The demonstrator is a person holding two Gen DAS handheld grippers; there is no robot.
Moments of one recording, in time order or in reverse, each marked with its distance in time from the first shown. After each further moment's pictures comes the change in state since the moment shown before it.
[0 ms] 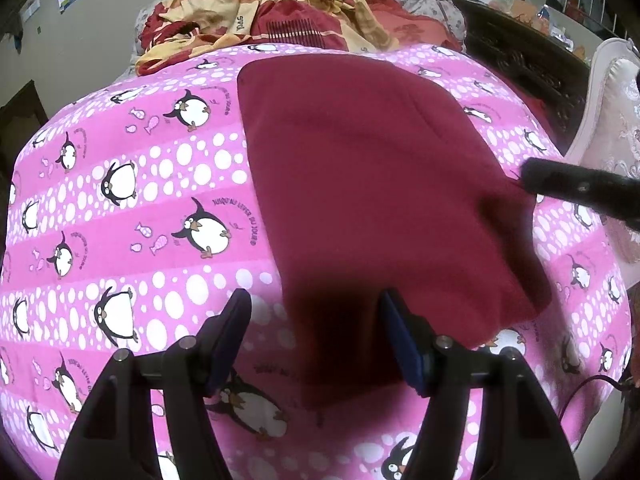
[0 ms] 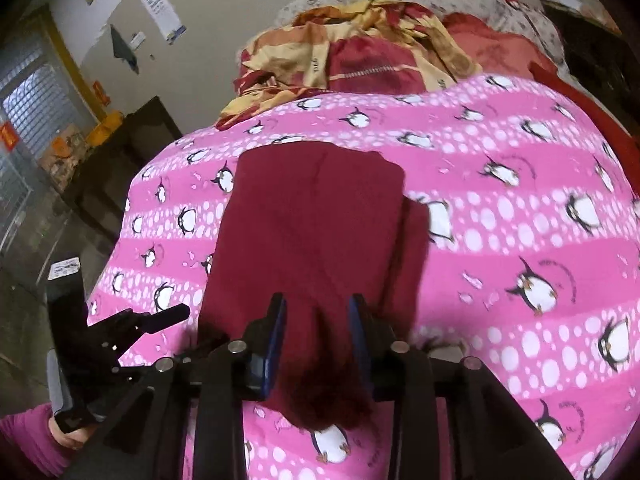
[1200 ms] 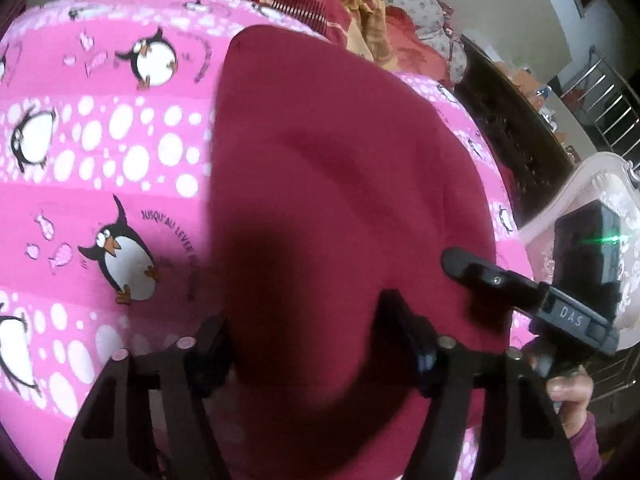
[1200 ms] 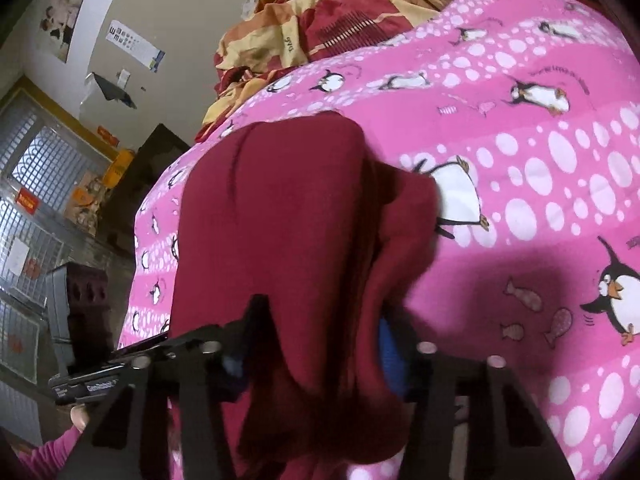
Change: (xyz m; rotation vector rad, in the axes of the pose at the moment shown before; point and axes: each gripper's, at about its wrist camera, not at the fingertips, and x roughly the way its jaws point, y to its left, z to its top) left arm 0.059 0.040 0.044 -0.262 0.041 -0.346; right arm 0.072 -0.067 0.010 0.229 0.037 0.221
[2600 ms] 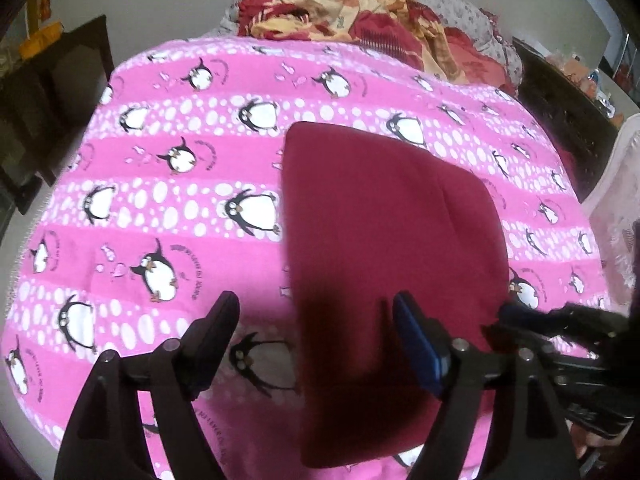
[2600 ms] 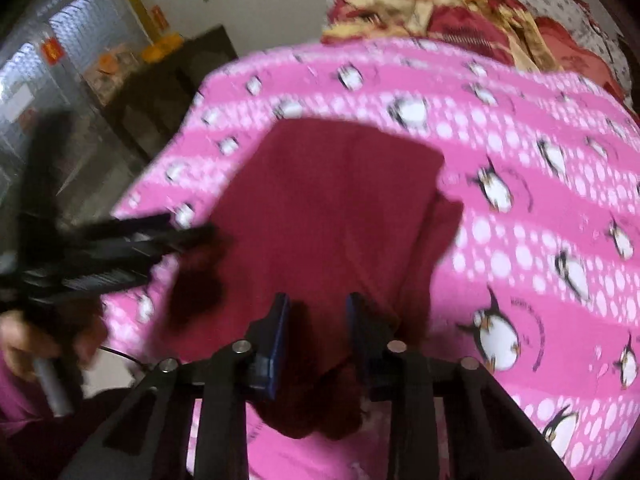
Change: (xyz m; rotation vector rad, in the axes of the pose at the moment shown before) left arm -0.156 0.034 -0.115 0.025 -0.110 0.402; right arm -0.001 0.155 -0.151 -0.390 0.156 -0.149
